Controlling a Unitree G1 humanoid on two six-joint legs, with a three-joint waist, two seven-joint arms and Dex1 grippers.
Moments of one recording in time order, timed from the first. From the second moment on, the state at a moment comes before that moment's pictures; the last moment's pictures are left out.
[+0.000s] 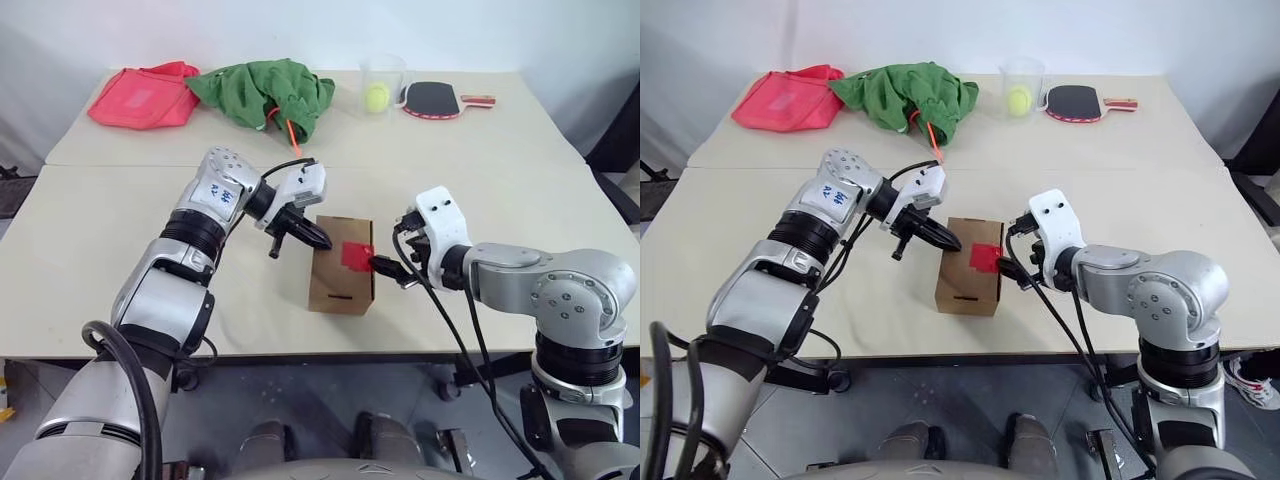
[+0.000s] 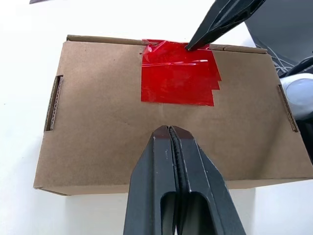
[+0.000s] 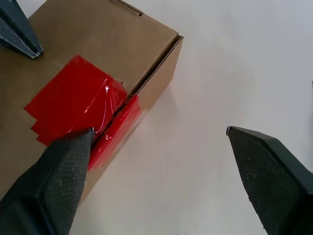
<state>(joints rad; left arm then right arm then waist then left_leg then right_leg) -1.29 0.36 -0.32 1.00 0.06 0.12 -1.47 -0.67 -0.53 -0.06 -0.46 0.90 1.57 -0.10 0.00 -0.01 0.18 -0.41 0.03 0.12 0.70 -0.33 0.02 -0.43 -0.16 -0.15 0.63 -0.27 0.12</state>
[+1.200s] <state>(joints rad) -1.28 0.37 -0.29 0.99 0.07 0.12 -1.48 -0.54 -0.67 0.01 -0.51 0.72 1.61 0.23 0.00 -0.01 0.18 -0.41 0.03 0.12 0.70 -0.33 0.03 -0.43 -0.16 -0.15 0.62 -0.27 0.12</state>
